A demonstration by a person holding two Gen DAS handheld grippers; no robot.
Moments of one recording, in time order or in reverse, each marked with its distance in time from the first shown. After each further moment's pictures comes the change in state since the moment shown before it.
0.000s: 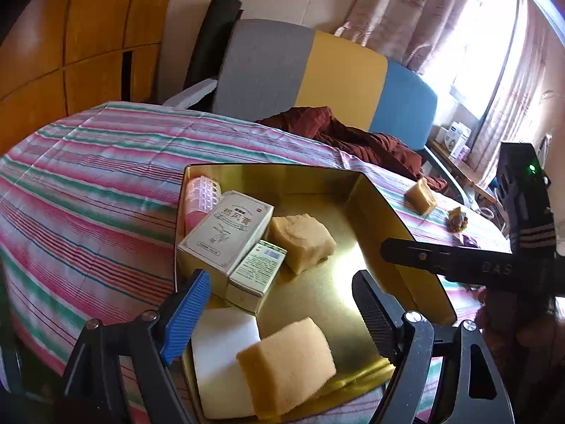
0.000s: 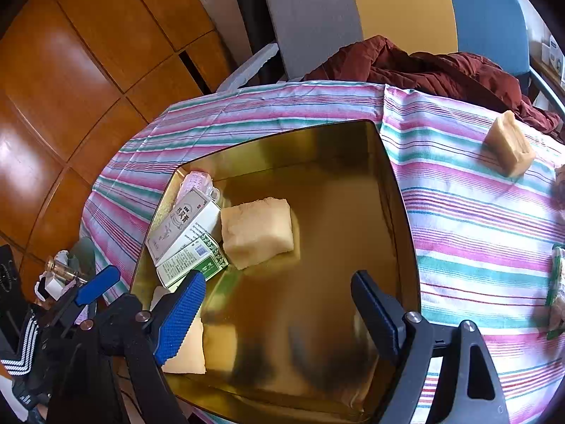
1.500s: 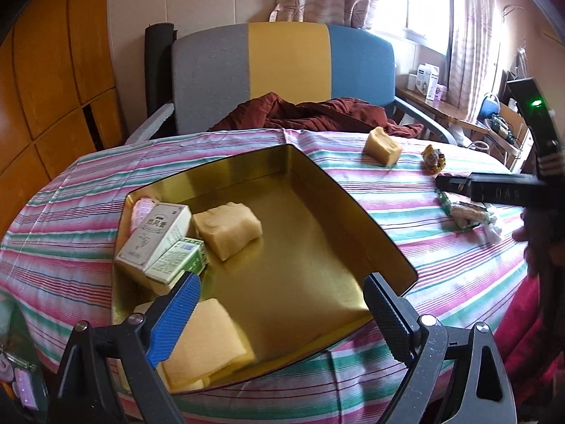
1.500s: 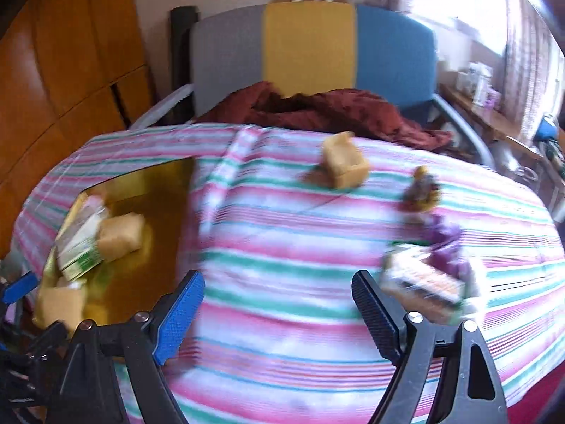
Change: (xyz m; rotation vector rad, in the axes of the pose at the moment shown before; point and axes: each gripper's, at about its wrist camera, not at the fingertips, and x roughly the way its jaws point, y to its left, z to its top) left arm 0.001 -0.112 -0.029 0.282 0.023 0.062; right arm -0.104 -0.119 -0.033 0.021 -0.179 -0.374
